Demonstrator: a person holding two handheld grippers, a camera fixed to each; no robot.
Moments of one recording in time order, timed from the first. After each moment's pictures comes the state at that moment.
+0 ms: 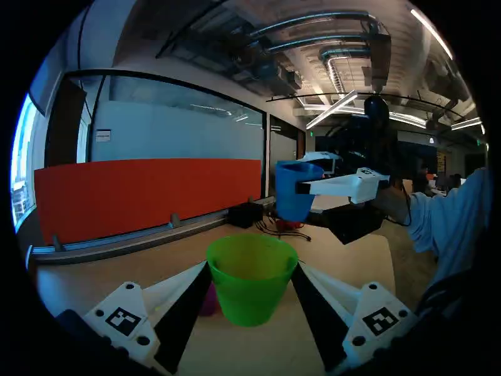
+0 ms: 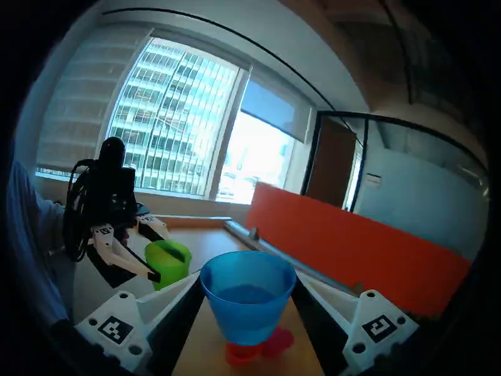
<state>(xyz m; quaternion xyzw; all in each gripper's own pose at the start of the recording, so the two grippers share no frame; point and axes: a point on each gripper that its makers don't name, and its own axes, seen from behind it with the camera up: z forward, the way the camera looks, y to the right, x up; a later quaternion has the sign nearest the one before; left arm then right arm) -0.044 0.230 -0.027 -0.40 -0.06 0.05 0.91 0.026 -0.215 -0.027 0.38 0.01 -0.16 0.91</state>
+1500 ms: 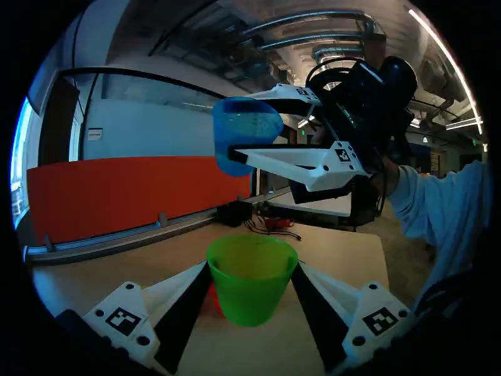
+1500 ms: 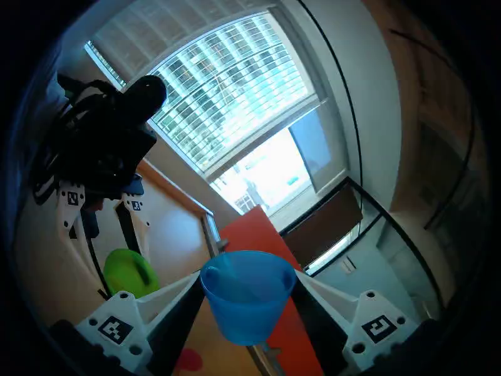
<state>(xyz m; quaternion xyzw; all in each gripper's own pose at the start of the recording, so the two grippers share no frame) -0.053 0.266 -0.030 -0.43 -0.06 0.05 0.90 0.089 -0.261 0.014 0.34 0.14 -0.45 0.82</state>
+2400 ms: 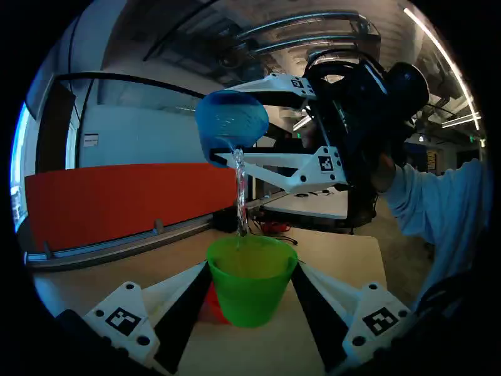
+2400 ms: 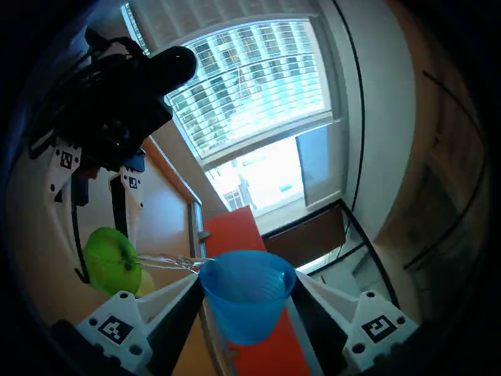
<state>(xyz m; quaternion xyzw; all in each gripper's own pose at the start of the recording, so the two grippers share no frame) -0.038 0.273 -0.035 -0.44 -0.05 0.05 0.90 0.110 -0.261 0.026 0.30 0.18 -0.54 0.77</state>
